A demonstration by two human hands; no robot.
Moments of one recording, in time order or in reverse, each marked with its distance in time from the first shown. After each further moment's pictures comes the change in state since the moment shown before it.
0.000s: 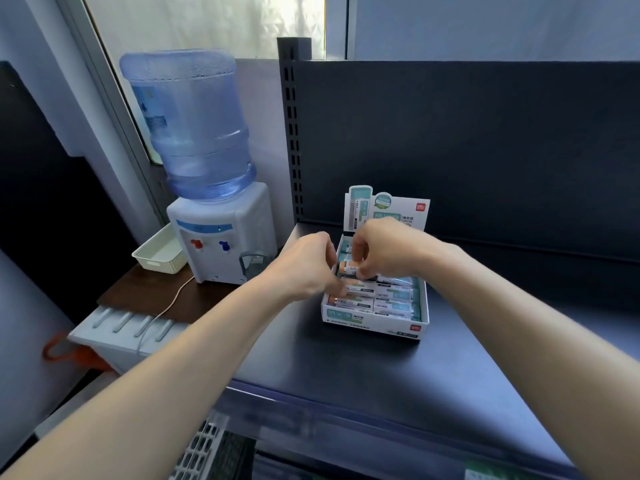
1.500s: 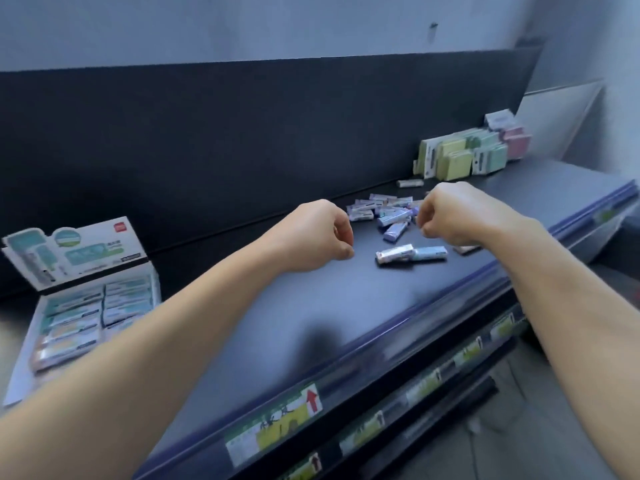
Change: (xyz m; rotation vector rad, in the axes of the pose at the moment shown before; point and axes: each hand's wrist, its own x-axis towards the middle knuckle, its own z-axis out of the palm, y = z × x) left_hand -0.031 0.252 0.119 0.077 -0.384 0.822; right_hand -0.297 0.197 -0.052 -0.041 0.314 0.999
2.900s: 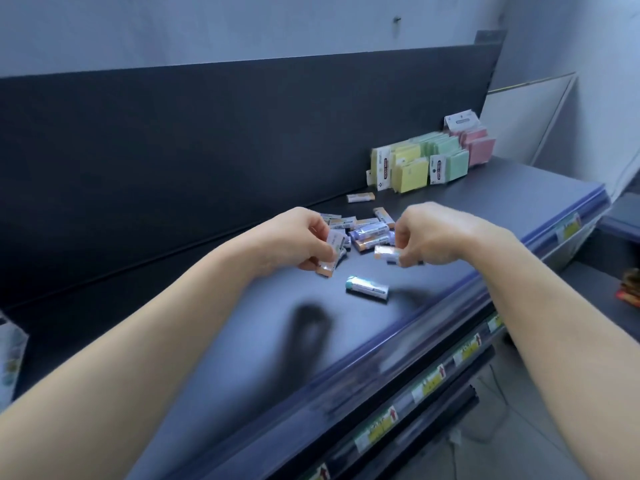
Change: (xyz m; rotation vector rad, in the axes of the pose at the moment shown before) left_hand 0.117 0.036 0.045 -0.423 -0.111 -0.158; right_hand 0.062 0.092 0.000 0.024 -0.211 -0.065
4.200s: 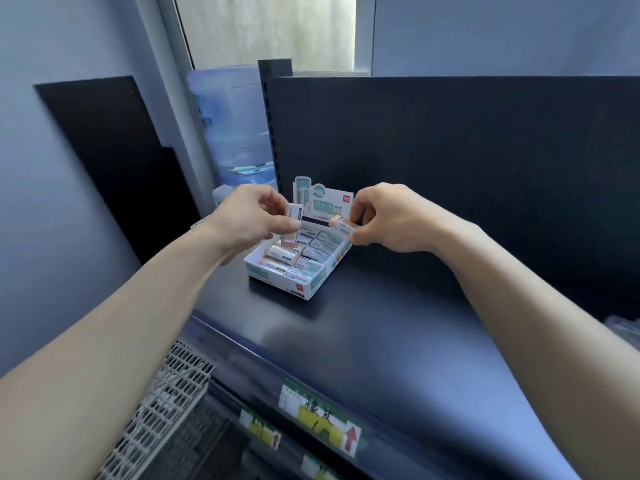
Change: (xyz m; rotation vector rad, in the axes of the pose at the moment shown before) left_hand -0.262 -0.096 -0.114 -0.133 1.197 -0.553; right_hand 0.017 -0.318 0.036 0.199 -0.162 -1.255
